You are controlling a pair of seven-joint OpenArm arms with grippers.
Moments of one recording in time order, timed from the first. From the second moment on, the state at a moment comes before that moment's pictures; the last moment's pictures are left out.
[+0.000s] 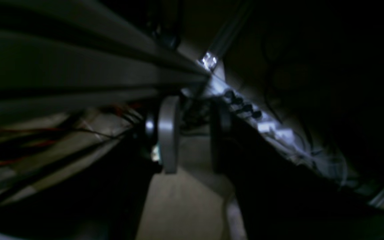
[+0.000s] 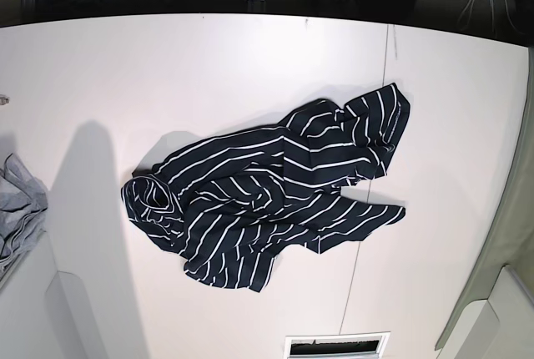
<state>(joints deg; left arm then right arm) 30.7 -5.9 -4.8 58.8 -15.0 -21.8 21.8 -35.3 15.3 -23.3 68.8 -2.2 10.8 -4.8</state>
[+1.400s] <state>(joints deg) 44.9 -15.7 -17.8 101.7 -26.2 -23.1 29.1 -24.2 20.5 -23.3 98.0 -2.0 5.1 -17.8</state>
